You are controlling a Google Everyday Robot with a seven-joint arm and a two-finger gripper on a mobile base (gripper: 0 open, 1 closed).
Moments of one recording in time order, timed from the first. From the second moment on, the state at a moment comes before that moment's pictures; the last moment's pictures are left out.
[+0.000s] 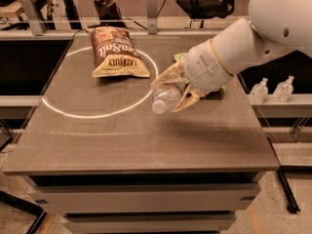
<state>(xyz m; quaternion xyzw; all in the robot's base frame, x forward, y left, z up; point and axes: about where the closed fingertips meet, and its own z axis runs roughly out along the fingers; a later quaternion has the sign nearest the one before) 0.505 -0.029 0.903 -0.90 0.23 0.02 0.38</state>
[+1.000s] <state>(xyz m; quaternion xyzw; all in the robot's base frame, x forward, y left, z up) 0.458 -0.044 0.884 -0.95 0.11 -0.05 0.30</state>
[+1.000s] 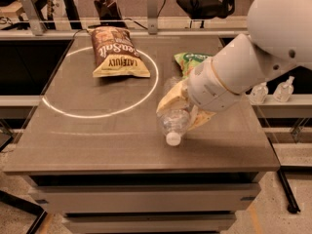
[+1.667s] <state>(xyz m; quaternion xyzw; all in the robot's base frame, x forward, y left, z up) 0.444 -0.035 0.853 -0.97 0.10 -0.08 0.22</state>
